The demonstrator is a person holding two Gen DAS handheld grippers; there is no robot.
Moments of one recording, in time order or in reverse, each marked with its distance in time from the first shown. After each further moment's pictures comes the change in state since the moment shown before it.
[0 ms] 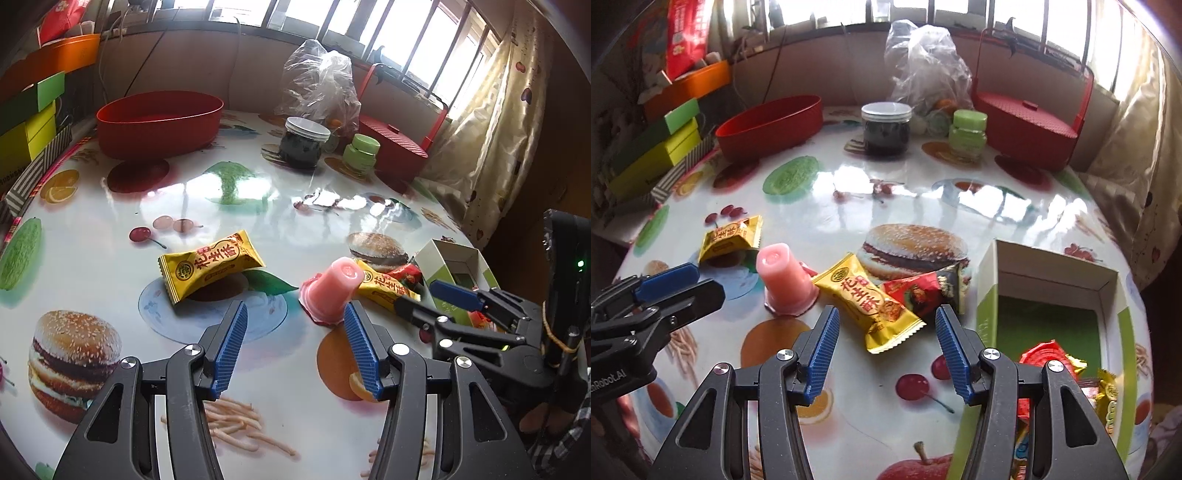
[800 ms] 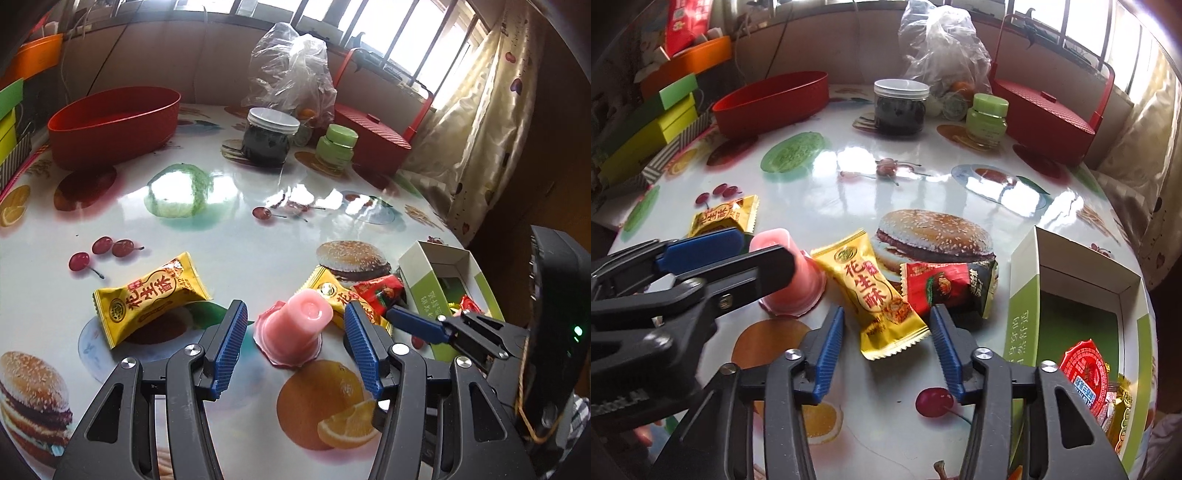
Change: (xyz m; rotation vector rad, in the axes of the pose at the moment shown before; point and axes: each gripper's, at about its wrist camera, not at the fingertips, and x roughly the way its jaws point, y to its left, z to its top) left arm 0.038 -0.021 0.021 0.033 0.037 -0.074; right arm 0.025 0.012 0.002 -0.038 0.060 -0.020
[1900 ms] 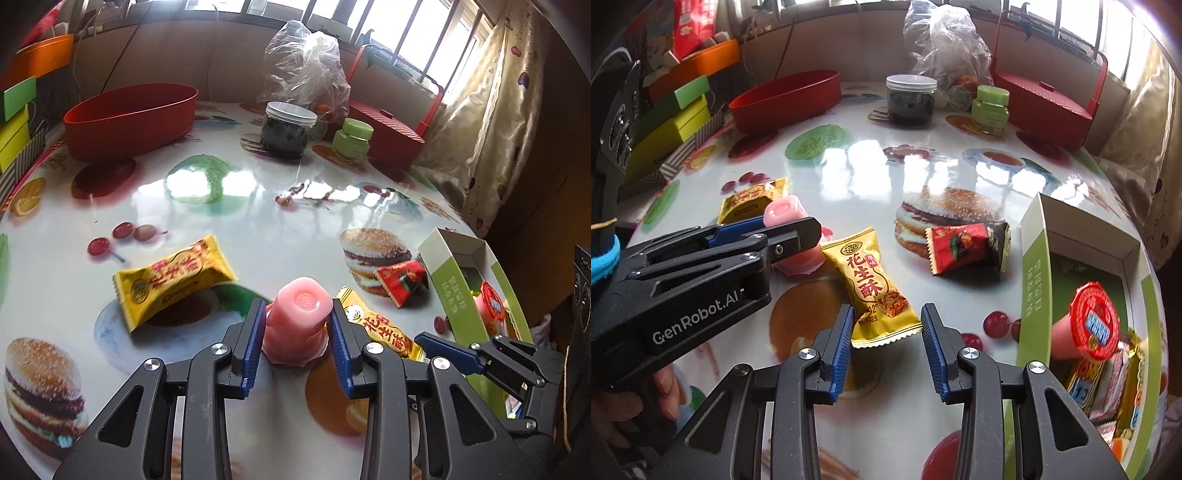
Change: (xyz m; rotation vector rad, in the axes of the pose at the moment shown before) left arm -0.006 0.011 -0.015 0.015 -0.006 0.057; right arm -0.020 0.016 -0.023 0.043 0.006 0.043
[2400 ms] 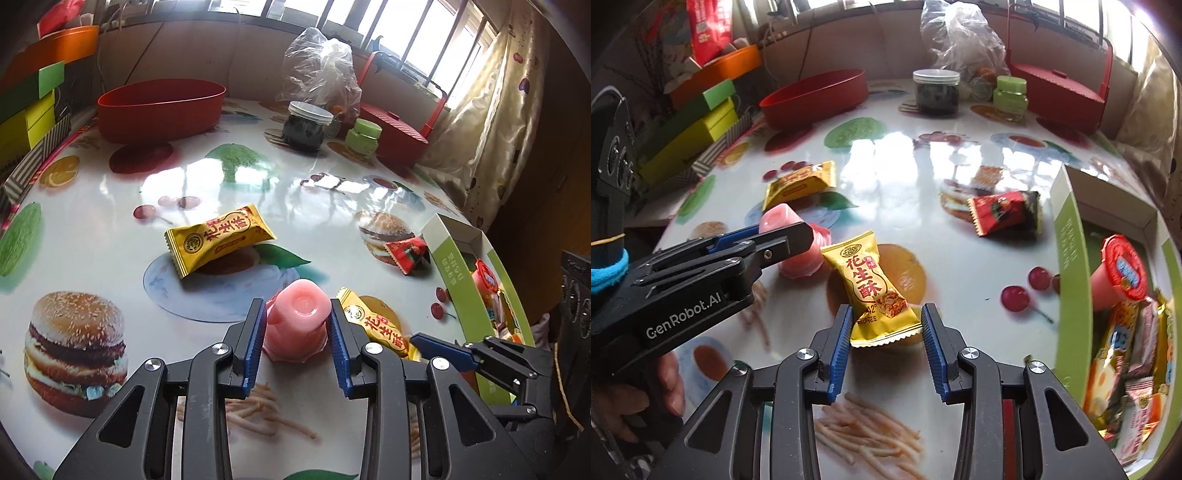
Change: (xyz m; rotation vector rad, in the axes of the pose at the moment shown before) left arm -0.030 0.020 -0.024 -0.030 -0.002 0.007; right arm -0.012 0.019 -0.024 0.033 -0.001 0.122
